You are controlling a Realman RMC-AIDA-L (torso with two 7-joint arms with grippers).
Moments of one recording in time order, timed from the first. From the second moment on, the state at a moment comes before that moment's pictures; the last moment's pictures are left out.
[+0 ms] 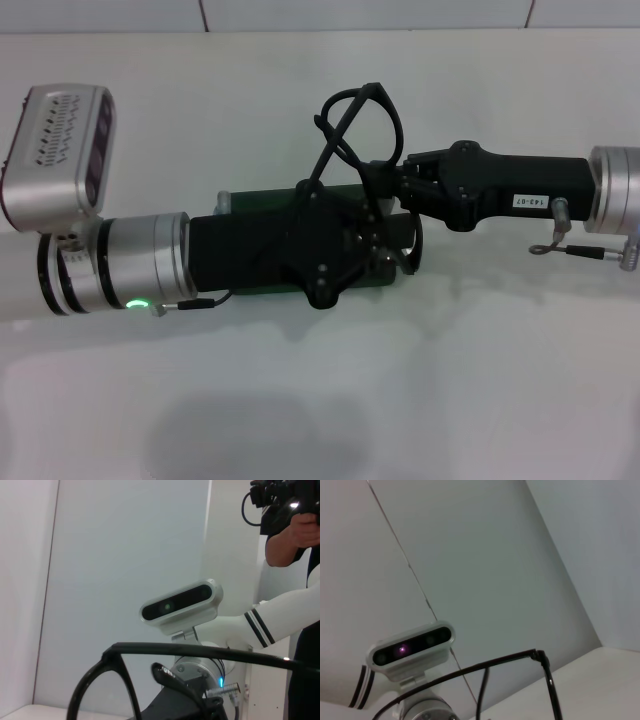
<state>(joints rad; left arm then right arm) -0.66 -2.09 0.74 0.23 1.81 1.73 -0.91 0.73 2.02 -1.12 -0.36 -1.47 -1.53 1.40</state>
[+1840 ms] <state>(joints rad) -0.65 -2.09 0.74 0.24 1.79 1.73 -0.91 0.68 2.02 -1.10 -0.41 -1.47 -1.57 1.40</state>
